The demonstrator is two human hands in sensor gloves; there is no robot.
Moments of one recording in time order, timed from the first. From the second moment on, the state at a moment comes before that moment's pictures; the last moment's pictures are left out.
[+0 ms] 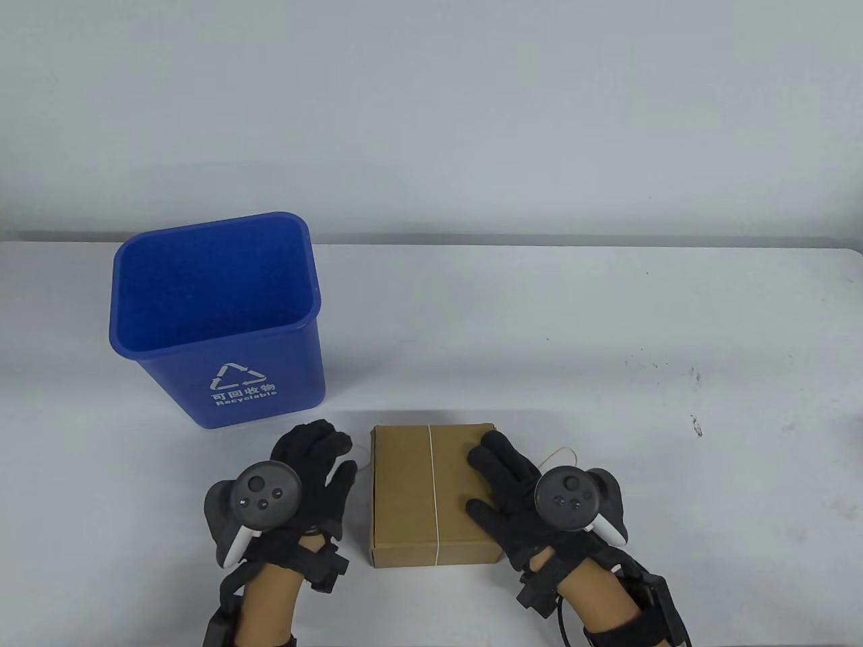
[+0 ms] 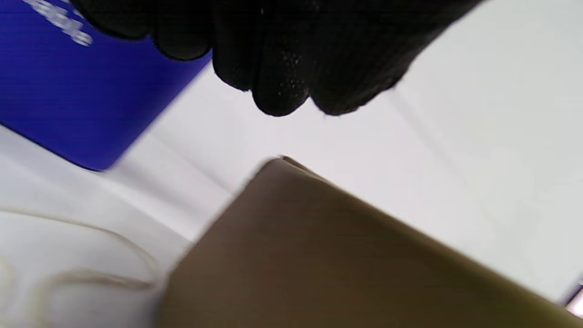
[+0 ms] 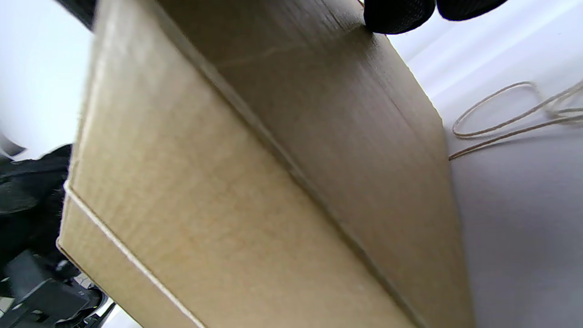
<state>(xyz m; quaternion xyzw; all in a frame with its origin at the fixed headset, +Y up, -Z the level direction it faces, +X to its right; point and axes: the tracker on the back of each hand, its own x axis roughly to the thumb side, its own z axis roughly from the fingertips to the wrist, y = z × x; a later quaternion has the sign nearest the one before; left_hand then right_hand) -0.186 -0.693 -0.237 0.08 -0.11 0.34 0.93 0.133 -0.731 -0.257 0.26 0.07 0.89 0.37</state>
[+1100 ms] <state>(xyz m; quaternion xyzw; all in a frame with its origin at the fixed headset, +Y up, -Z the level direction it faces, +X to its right) -0.124 -0.723 -0.236 -0.12 -0.26 0.17 0.94 0.117 -0.718 -0.237 0.30 0.01 0.90 0.31</state>
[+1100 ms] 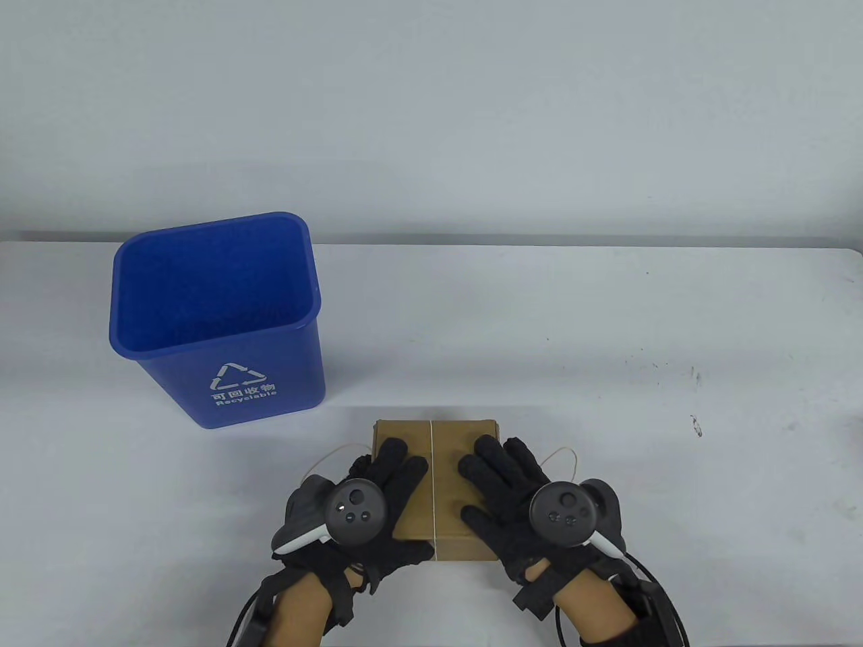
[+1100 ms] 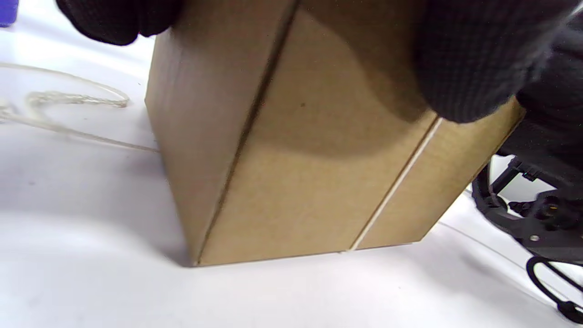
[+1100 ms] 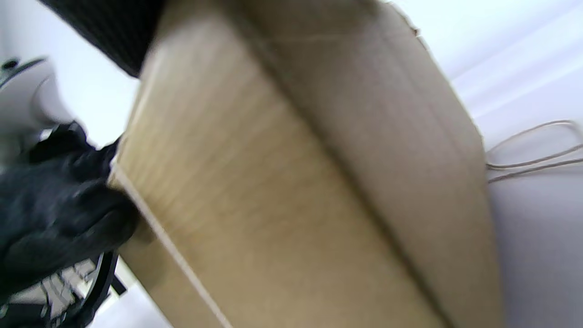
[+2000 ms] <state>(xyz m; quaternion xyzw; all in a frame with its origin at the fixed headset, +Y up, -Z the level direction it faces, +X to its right) -0.121 -0.721 -0.234 -0.07 -0.30 0.16 0.94 0.086 -0.726 -0.218 0.32 -0.06 0.93 0.15</state>
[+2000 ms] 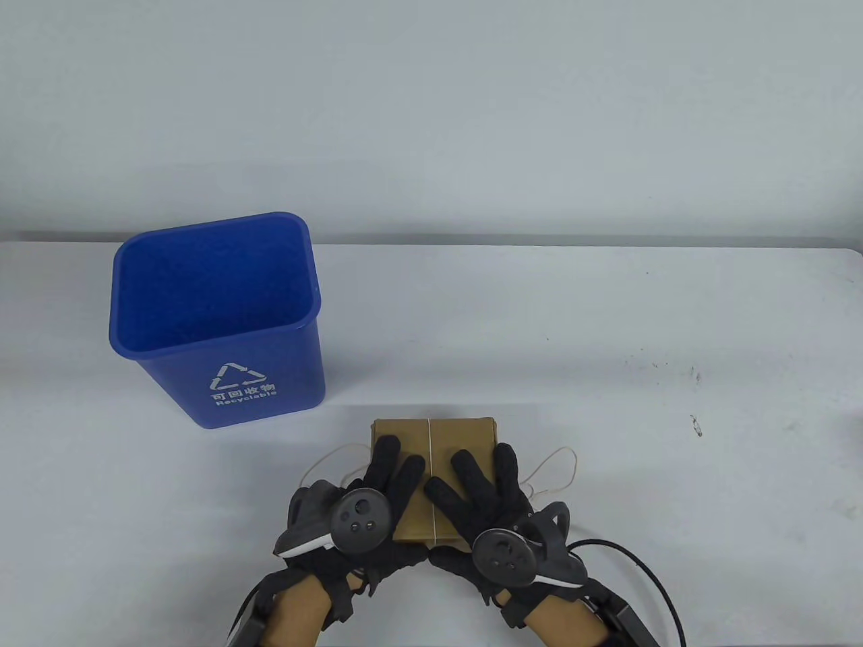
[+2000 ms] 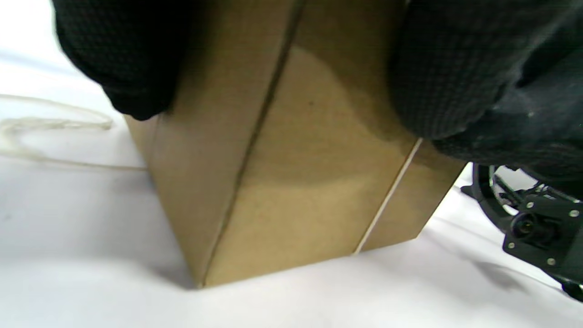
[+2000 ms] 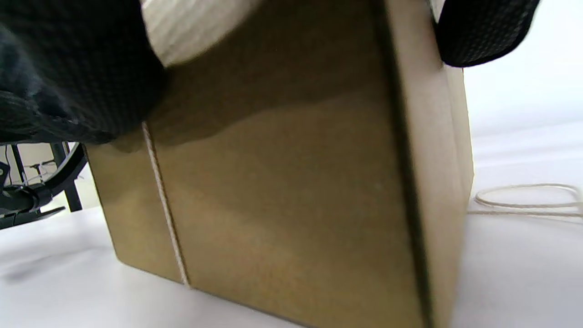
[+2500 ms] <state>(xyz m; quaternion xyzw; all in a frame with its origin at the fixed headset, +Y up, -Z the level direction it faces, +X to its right) -0.123 -0.710 -0.229 -0.04 -0.31 0.22 0.93 0.106 -0.714 -0.228 0.30 -0.06 0.89 0.33</state>
